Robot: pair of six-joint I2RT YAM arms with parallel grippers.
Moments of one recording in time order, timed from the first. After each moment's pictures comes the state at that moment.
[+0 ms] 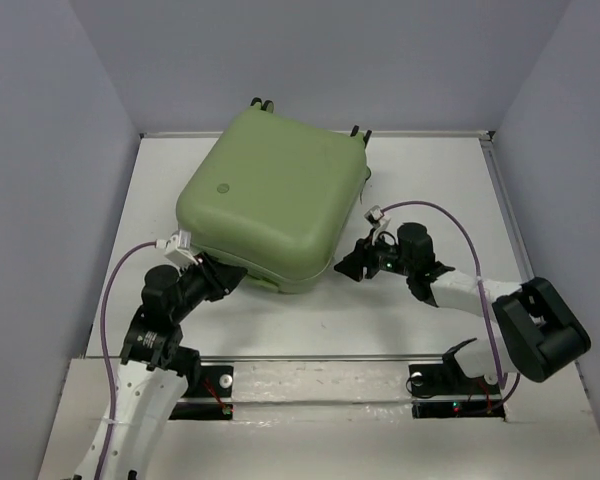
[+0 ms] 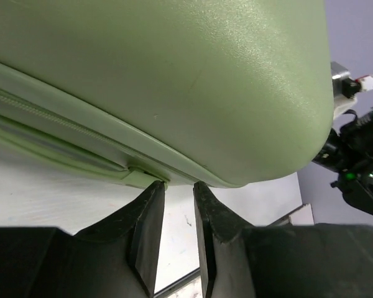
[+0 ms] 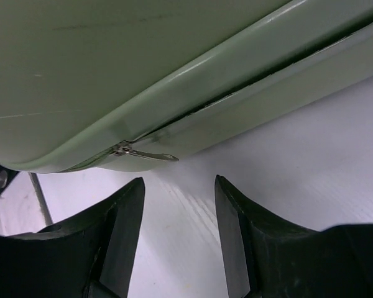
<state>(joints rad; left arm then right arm) -0.22 0.36 0.39 -0.37 0.32 -0.78 0.48 1.33 0.46 0.52 -0.57 0.31</state>
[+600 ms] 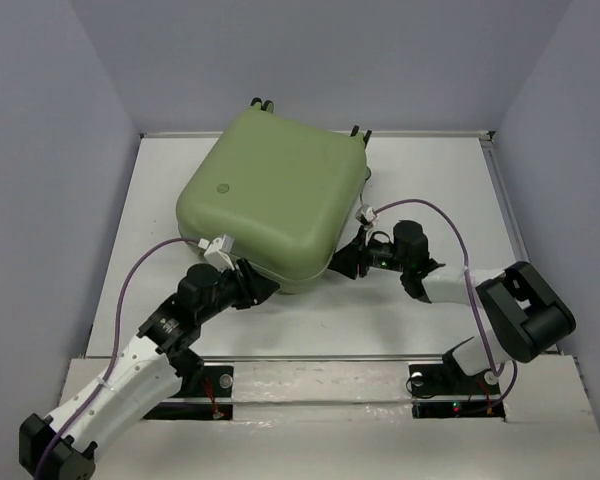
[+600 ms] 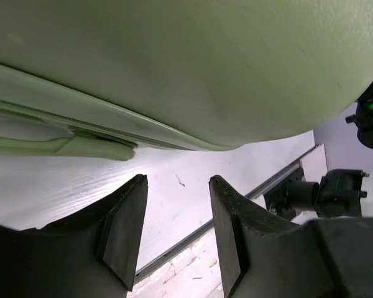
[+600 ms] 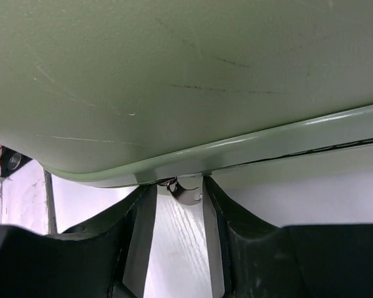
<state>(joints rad) -0.60 0.55 0.35 -0.23 0.13 -0.84 0.50 1.47 0.49 0.74 -0.71 0.23</state>
